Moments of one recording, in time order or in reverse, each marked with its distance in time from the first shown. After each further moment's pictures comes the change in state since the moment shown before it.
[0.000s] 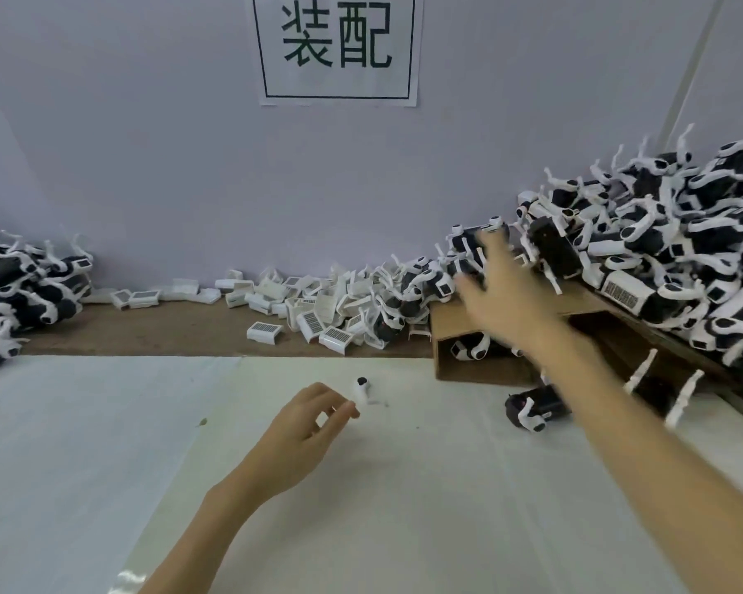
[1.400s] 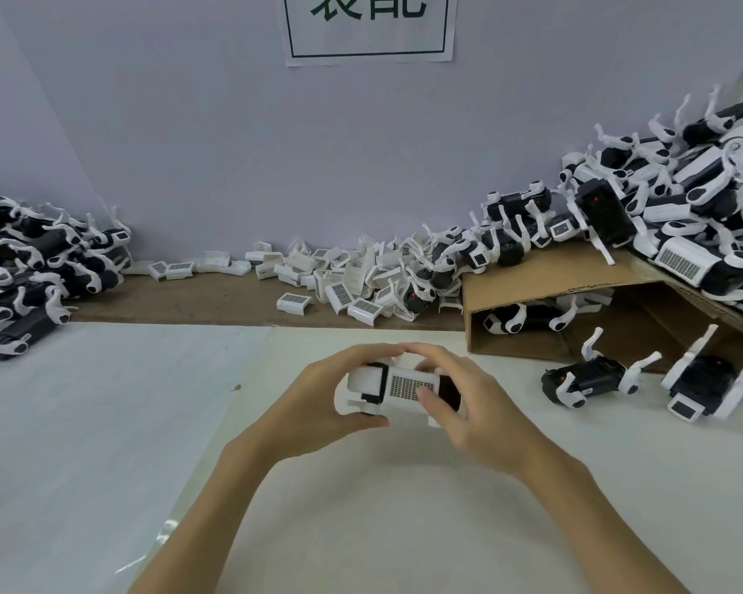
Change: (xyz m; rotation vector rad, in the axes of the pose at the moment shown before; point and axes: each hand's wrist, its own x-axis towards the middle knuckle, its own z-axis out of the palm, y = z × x) left_hand -0.009 0.015 -0.026 0.007 -0.074 0.248; right_hand -0.113 0.026 0.096 0.248 -0.335 -0.230
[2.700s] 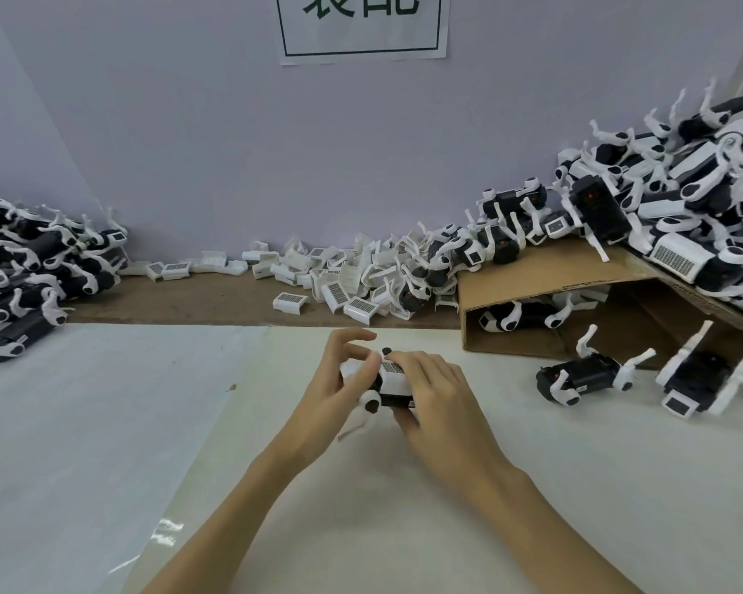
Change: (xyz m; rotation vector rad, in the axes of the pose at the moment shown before) left_hand 0.003 0.023 0.029 -0.526 0.241 -0.305; right_hand 0.006 -0.010 0.042 -0.460 0.176 -0.099
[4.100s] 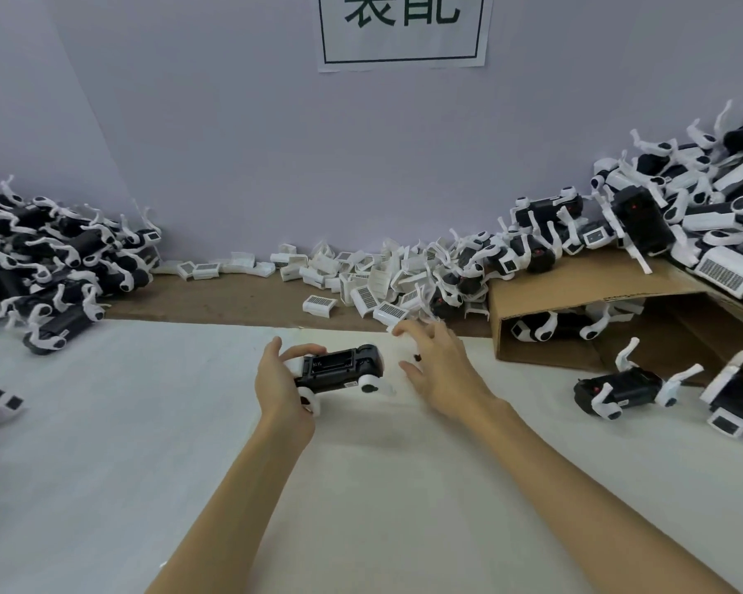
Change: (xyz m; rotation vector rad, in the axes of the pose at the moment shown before) left_hand 0.016 -0.004 -0.062 -0.674 0.738 -0.501; right_hand 0.080 0.025 0.042 0.119 -0.181 0.135
